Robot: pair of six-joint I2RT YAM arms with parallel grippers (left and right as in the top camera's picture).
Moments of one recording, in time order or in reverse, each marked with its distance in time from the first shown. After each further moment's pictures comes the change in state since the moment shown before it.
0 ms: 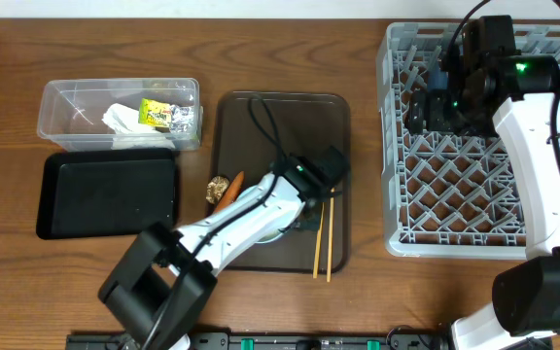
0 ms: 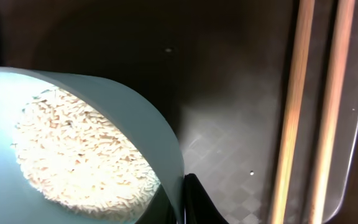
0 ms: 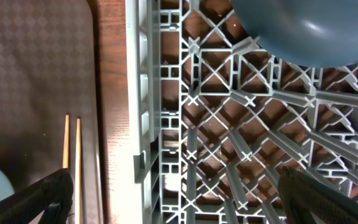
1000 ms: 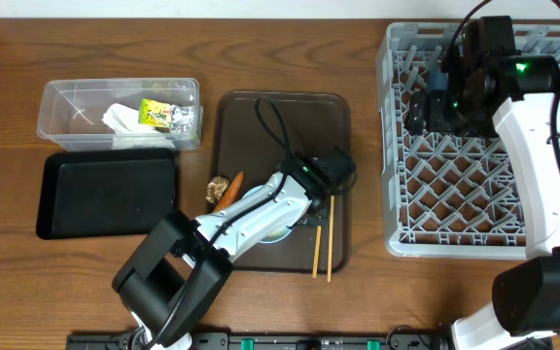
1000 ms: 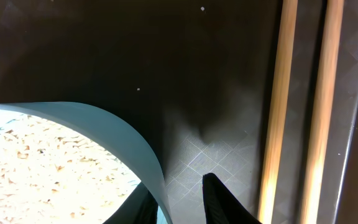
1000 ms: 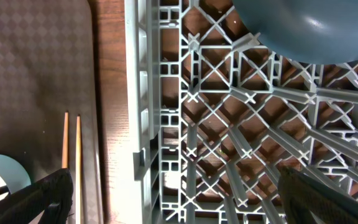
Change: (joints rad) left arm -0.001 0.060 -0.007 0.121 -0.001 -0.027; right arm 0.000 0.000 0.000 -0.007 0.000 0.000
